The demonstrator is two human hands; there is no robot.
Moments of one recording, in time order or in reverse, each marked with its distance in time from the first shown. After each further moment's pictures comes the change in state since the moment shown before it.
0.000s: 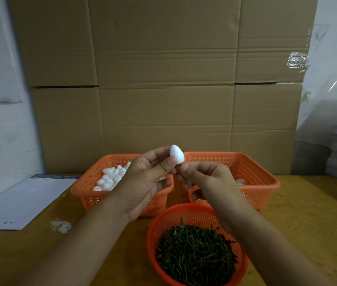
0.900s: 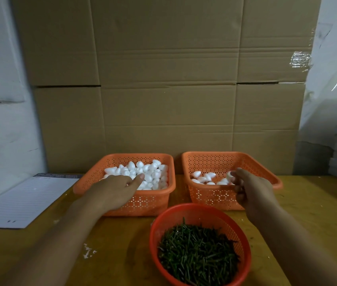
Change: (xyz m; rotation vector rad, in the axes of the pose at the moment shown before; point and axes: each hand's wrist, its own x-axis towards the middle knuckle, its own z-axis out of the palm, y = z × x) left_hand 0.014 -0.020 -0.097 1.525 0.134 -0.332; right_hand 0.033 0.054 -0.078 0.174 0.549 0.371
